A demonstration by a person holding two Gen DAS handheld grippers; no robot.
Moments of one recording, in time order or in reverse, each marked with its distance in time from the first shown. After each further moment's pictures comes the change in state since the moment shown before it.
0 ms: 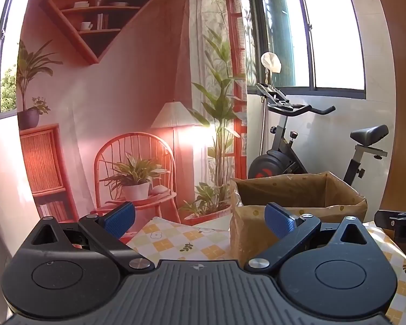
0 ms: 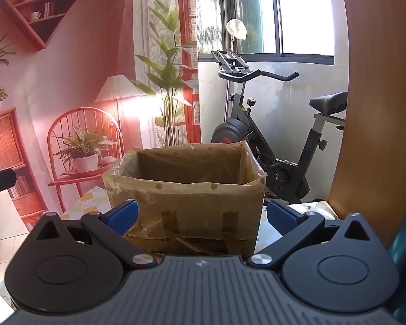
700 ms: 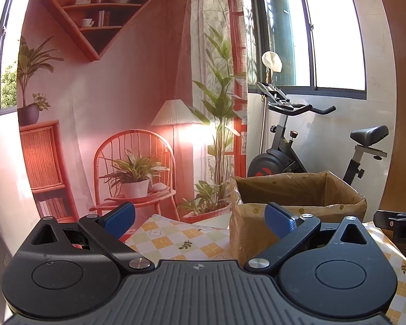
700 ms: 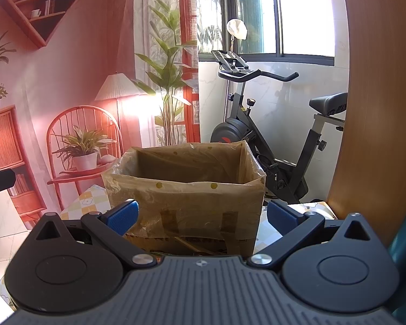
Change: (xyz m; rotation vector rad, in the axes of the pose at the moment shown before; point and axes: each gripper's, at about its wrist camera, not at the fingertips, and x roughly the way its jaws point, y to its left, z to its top) left arm 0.001 0.001 -0.002 -0.005 -0.001 0.002; right arm 0.000 0.000 -0.001 -0.003 -0.001 -0.003
